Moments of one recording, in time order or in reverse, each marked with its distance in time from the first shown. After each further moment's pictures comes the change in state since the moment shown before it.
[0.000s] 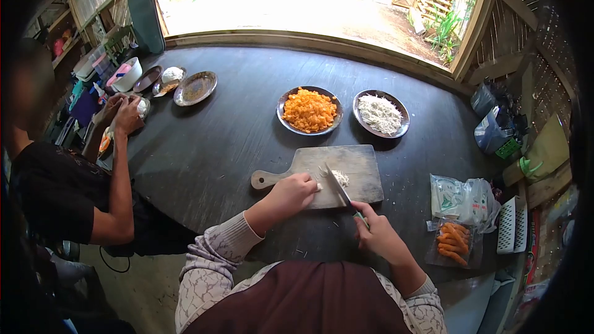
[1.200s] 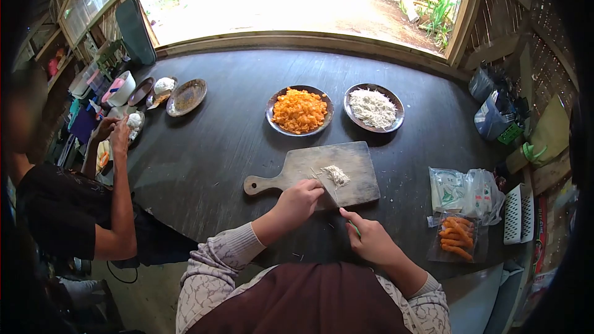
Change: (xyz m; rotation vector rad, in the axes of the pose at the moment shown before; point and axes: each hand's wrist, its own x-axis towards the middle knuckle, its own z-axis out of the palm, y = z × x) left_hand 0.009 0.019 0.025 0.007 0.044 0.026; right_hand -0.004 0.003 0.010 -0.194 0.123 -0.165
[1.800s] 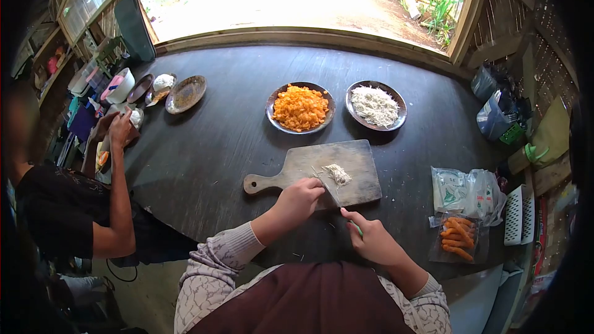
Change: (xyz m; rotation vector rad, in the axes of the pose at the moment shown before) left_hand 0.001 -0.001 0.000 -0.019 0.027 0.008; right_hand 0.001 0.000 -0.002 0.120 -0.011 0.012
